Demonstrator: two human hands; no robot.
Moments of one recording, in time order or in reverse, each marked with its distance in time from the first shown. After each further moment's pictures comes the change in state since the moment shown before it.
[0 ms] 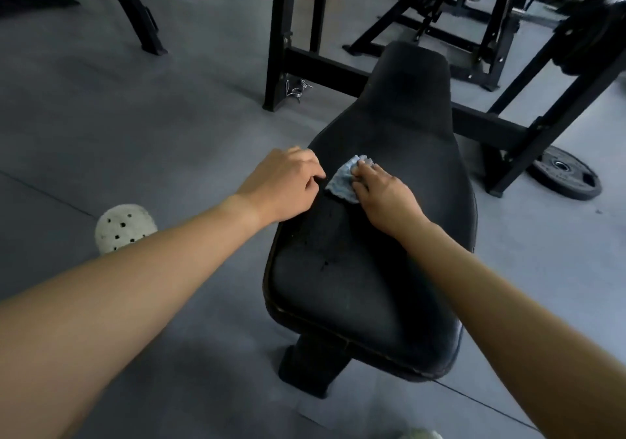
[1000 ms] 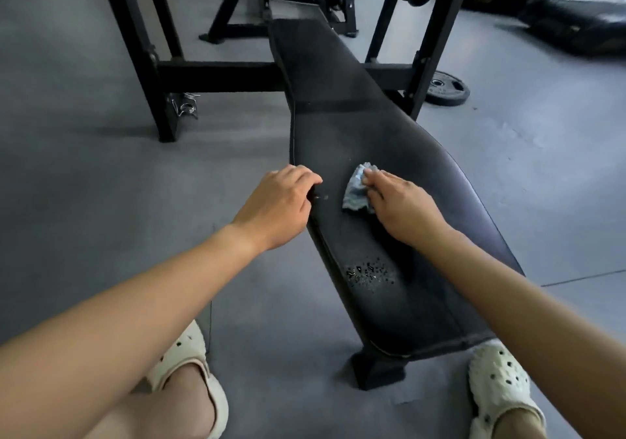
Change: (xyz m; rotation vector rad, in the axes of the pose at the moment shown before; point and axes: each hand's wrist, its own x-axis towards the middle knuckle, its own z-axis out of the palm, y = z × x) left_hand 0.058 -0.095 0.014 -0.153 -0.170 0.453; right_hand -0.013 -0.057 0.013 -0.109 0.157 0.497
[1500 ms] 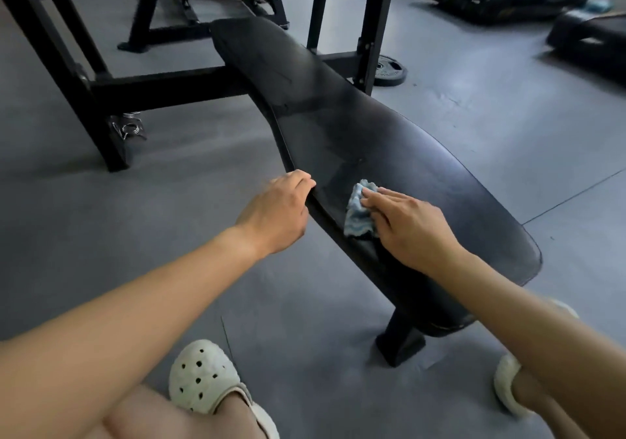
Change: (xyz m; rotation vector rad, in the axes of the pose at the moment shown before) left_hand 0.006 -0.056 -0.002 -0.084 -0.133 0.193; right_hand -0.054 -0.074 0.008 -0.124 0.112 0.185
